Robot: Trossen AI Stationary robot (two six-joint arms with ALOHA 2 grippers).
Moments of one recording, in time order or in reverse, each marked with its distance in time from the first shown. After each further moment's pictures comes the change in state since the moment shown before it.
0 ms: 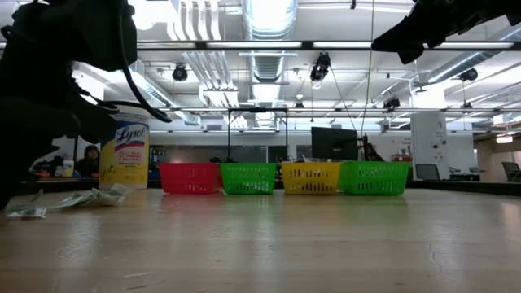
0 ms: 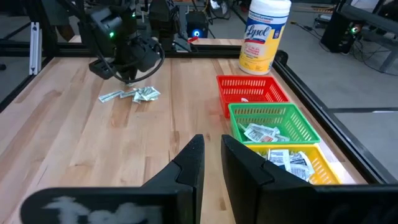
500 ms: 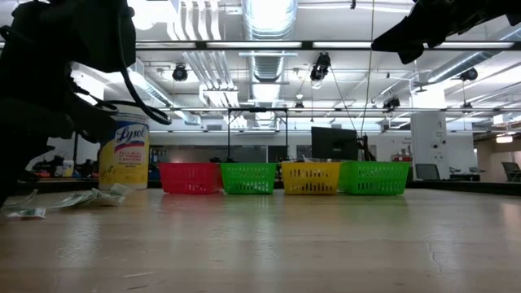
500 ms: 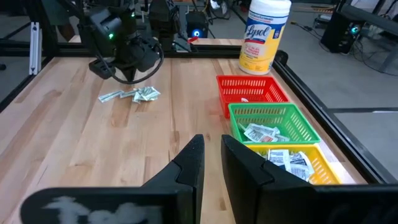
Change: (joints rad) left arm -0.001 -0.033 0.013 -0.042 -0.004 0.035; right arm 0.000 0.000 0.000 0.000 0.000 -0.001
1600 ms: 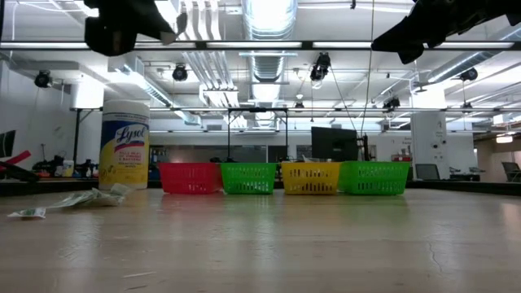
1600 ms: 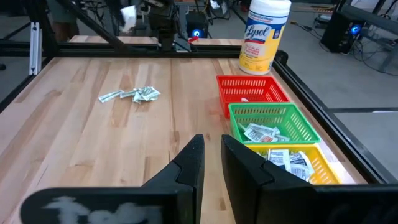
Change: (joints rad) left arm 0.018 -0.478 0.088 0.402 -0.544 0.312; right arm 0.000 0.000 0.000 0.000 0.000 0.001
